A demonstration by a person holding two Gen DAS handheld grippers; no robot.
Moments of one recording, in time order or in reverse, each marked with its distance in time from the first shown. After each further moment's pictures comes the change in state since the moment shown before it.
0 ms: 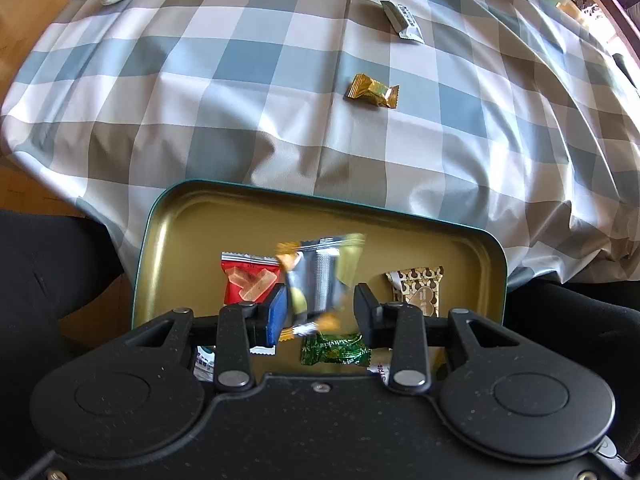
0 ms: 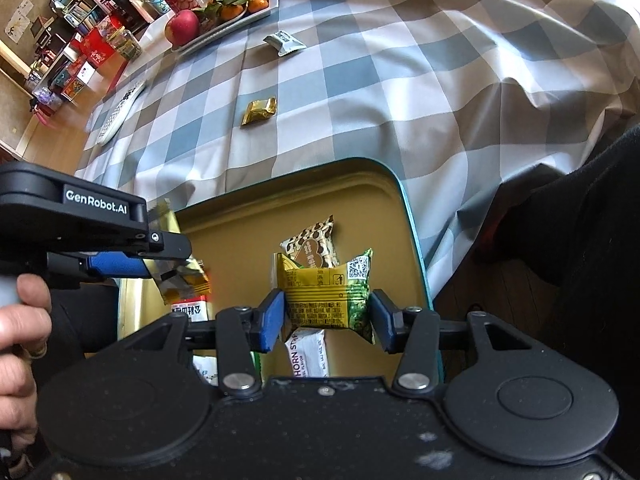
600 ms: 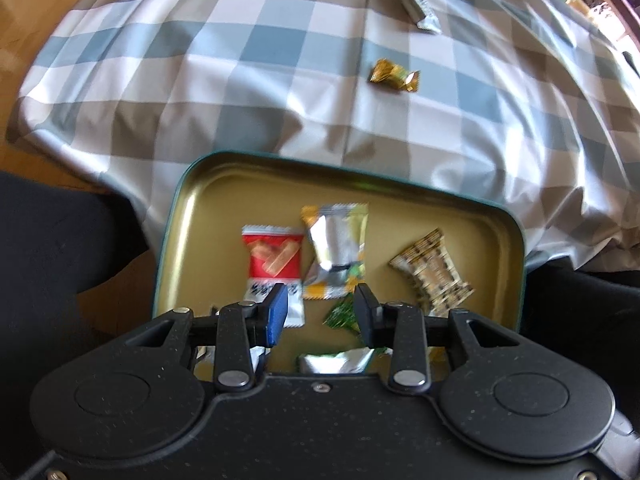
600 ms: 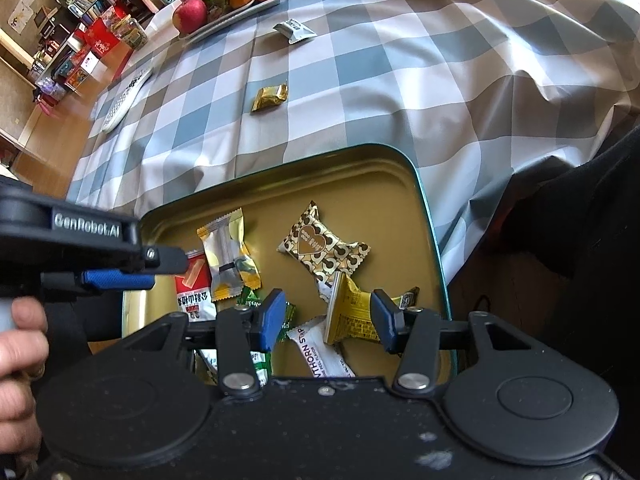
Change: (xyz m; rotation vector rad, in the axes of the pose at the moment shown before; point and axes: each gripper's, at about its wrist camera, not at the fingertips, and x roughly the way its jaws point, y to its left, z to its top) left arm -0.005 0.016 -0.020 -0.009 0.010 0.041; right arm 0.002 0.008 -0.005 -0.033 0.022 0.001
